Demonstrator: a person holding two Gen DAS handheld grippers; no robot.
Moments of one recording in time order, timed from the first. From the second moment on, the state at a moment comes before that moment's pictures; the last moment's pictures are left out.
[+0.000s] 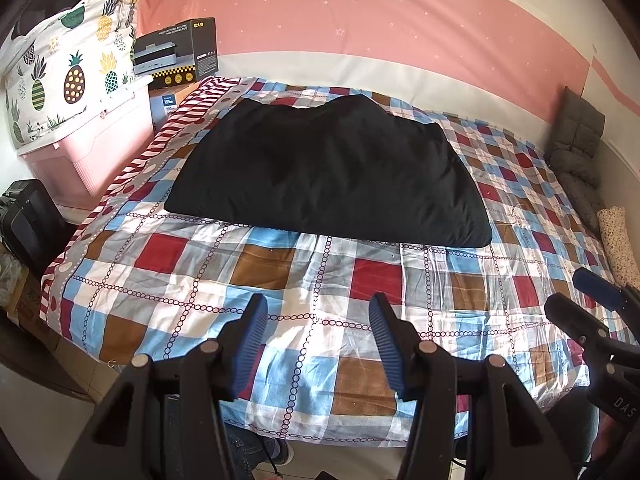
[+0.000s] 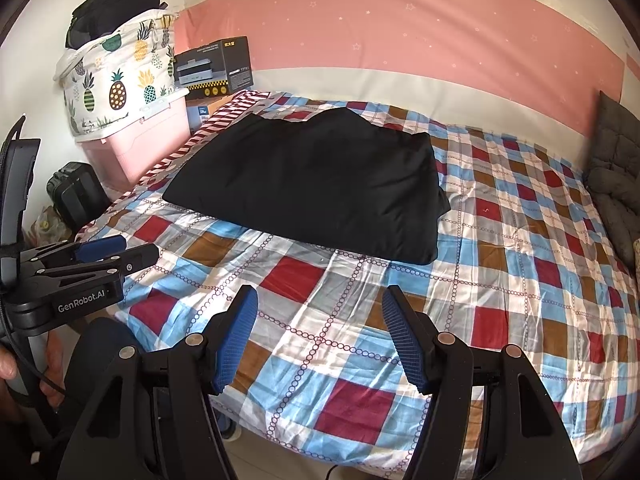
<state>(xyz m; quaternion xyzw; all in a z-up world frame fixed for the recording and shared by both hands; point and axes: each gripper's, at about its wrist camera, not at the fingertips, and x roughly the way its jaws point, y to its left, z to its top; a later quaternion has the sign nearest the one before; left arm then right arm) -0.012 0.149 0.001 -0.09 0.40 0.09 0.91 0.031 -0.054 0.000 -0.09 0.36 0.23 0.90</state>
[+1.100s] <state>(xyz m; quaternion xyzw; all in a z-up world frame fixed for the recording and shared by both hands) -0.014 0.150 -0.003 -0.08 0.41 0.10 0.90 0.030 -0.052 -0.002 -0.08 0.36 0.23 0.90</state>
